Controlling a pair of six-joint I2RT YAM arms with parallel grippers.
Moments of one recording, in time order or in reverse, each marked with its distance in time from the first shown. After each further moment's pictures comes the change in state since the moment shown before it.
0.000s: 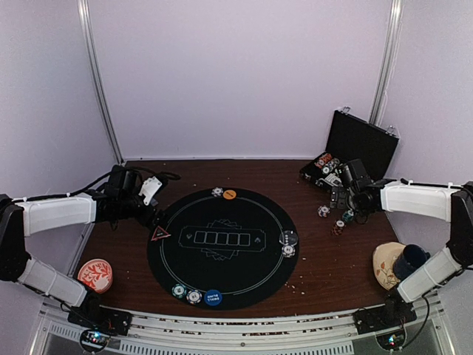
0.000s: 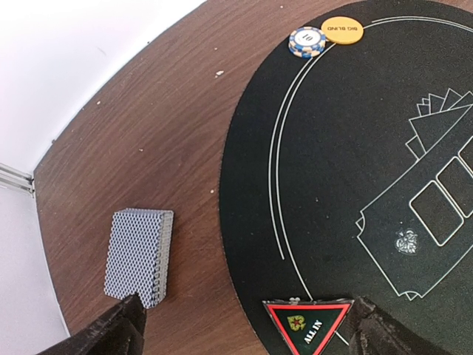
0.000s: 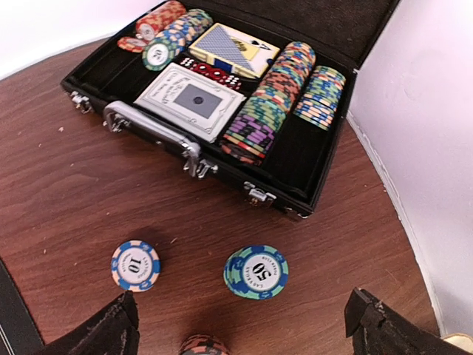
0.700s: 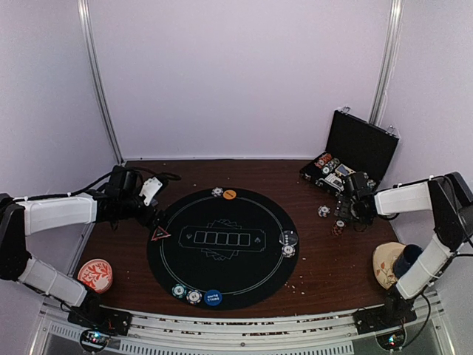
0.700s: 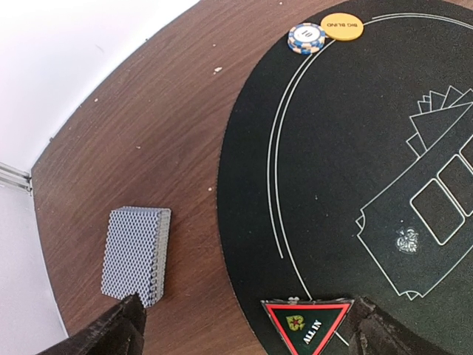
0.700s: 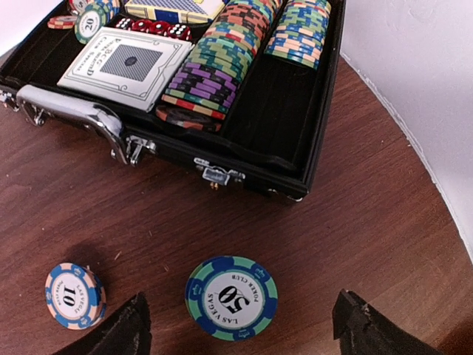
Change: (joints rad) left arm 0.000 0.006 0.000 0.000 0.007 -0.002; right arm -0.137 0.151 -0.095 0.189 -0.087 0.097
